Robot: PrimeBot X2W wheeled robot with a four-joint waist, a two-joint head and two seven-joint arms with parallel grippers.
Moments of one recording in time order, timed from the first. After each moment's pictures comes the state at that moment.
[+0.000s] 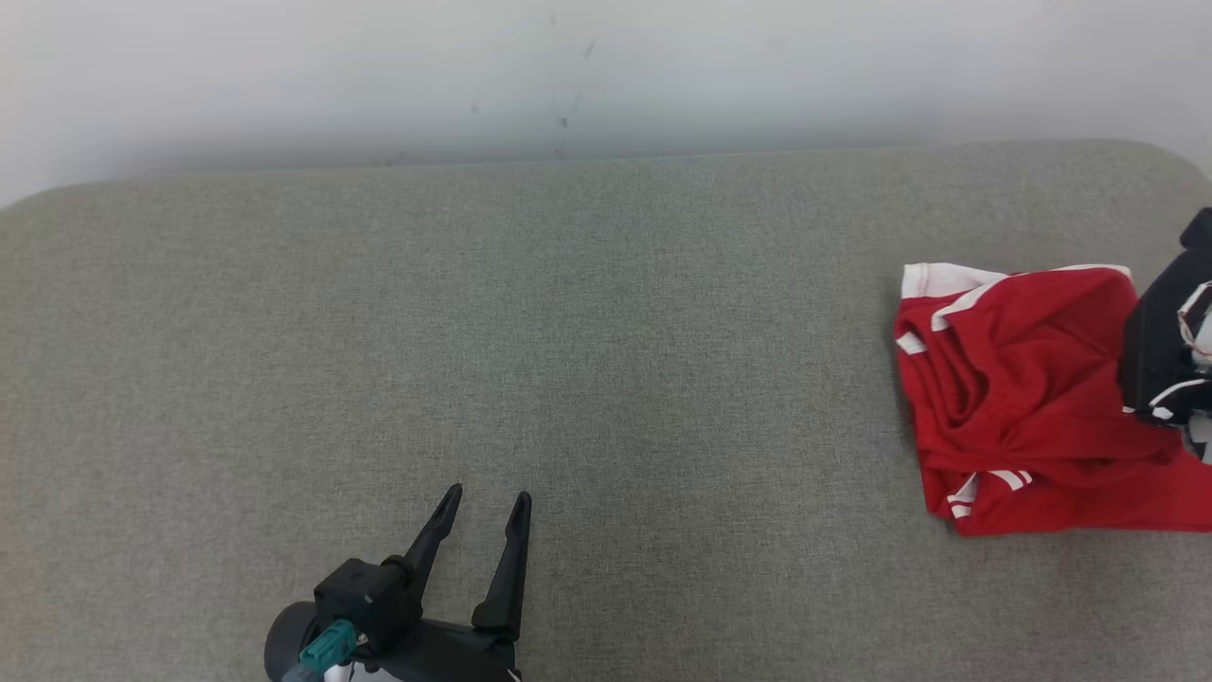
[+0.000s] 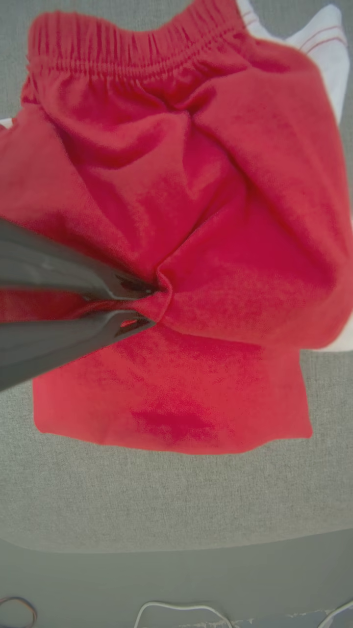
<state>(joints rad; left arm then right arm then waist) -0.17 0.10 -0.52 0.25 -0.37 0.07 -0.22 -1.03 -0.45 0.82 1.26 0.99 0.11 0.60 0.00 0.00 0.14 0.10</state>
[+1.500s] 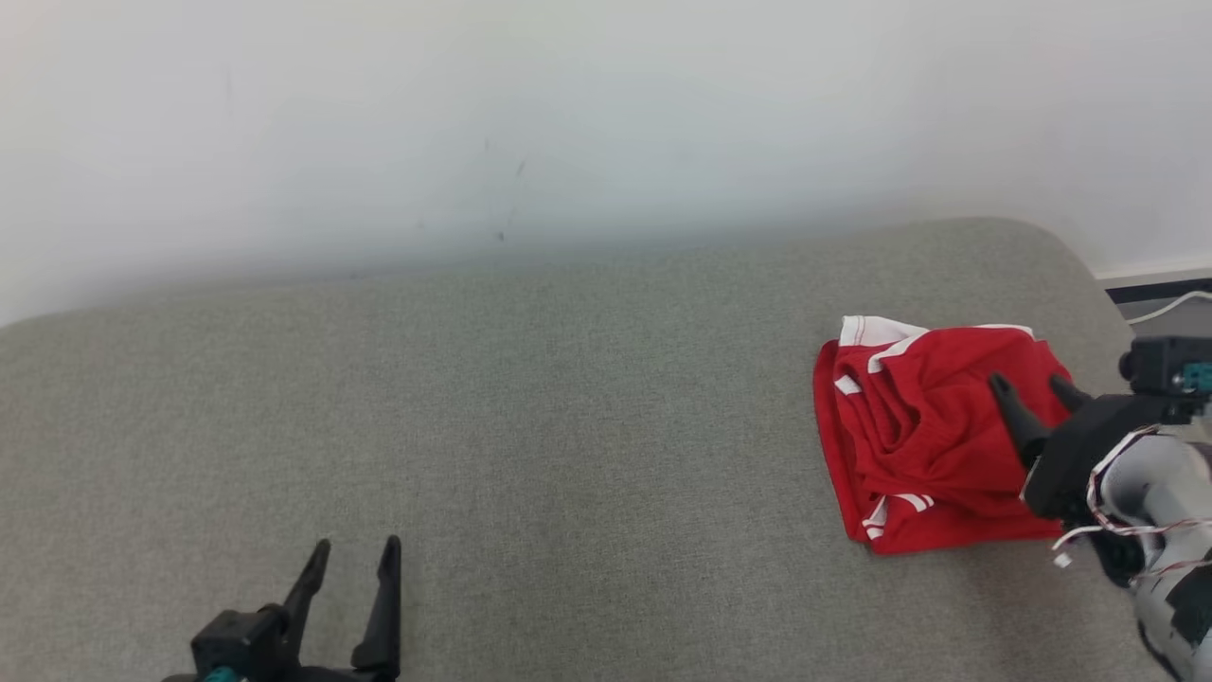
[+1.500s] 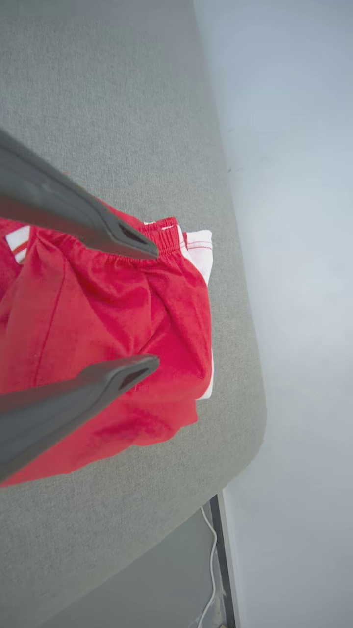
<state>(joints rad) -0.08 0.19 -0.40 0.28 -0.40 0.09 -0.23 -0.69 -0.45 0.72 0.96 1.05 0.12 -0.07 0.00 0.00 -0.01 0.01</state>
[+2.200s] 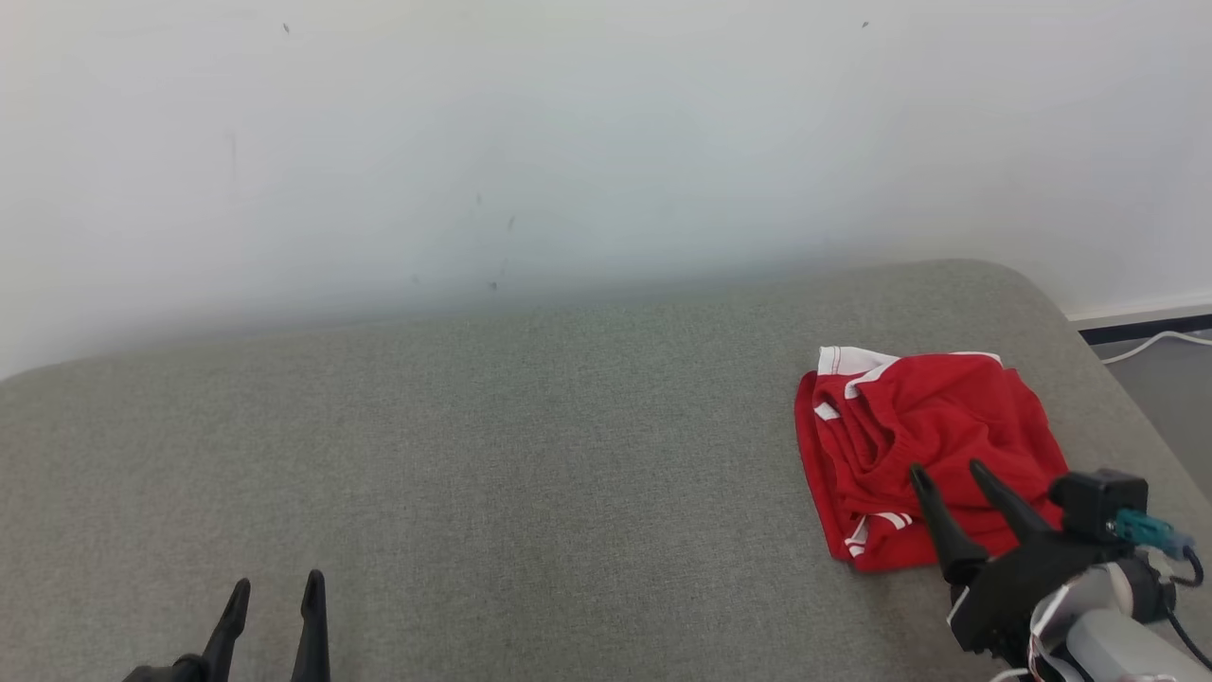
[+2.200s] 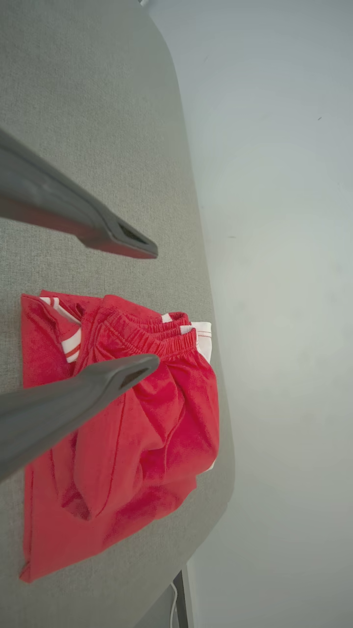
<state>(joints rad) 0.03 0.25 -0.30 0.18 -0.40 0.11 -0.24 -0.36 -0.44 0.65 0.53 0.96 0.00 -0.26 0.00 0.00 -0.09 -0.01</state>
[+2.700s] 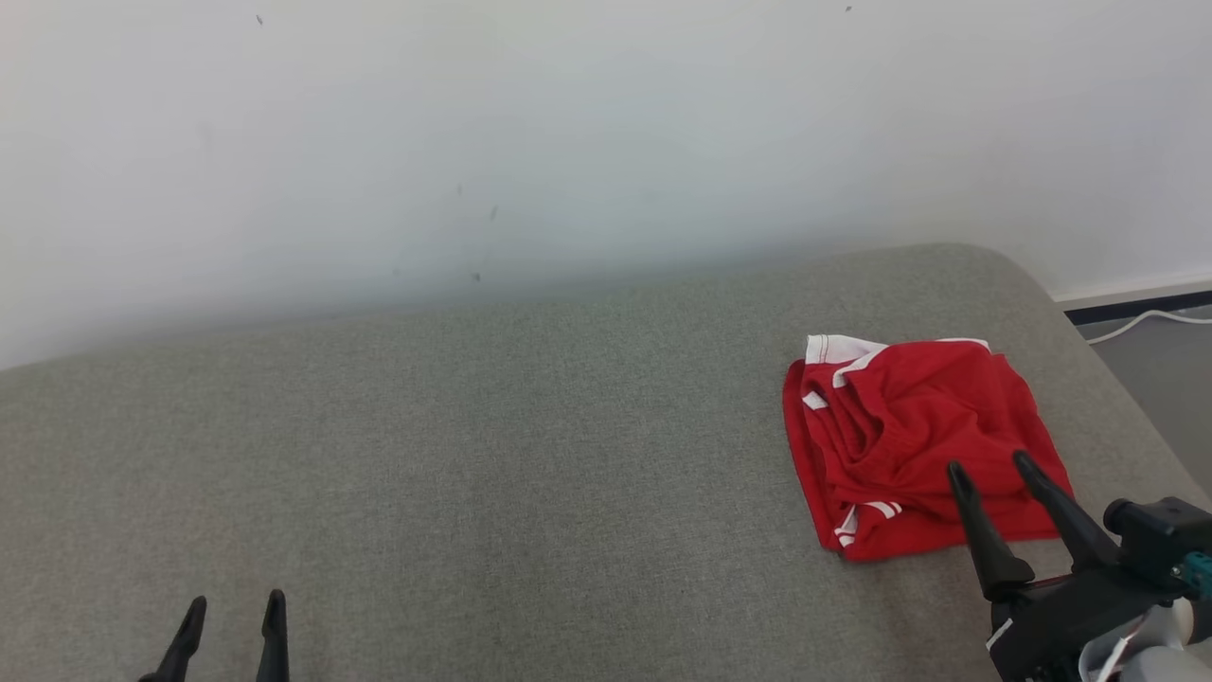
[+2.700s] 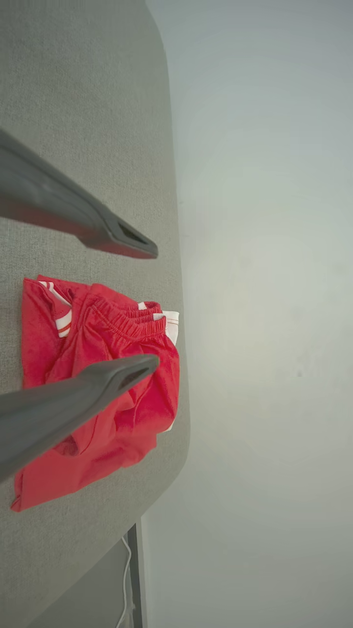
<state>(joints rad) 0.12 0.28 -0.22 0.09 -0.36 0.12 -0.20 -0.14 -0.54 0.48 0.17 0.80 -0.12 -0.26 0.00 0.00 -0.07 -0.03</state>
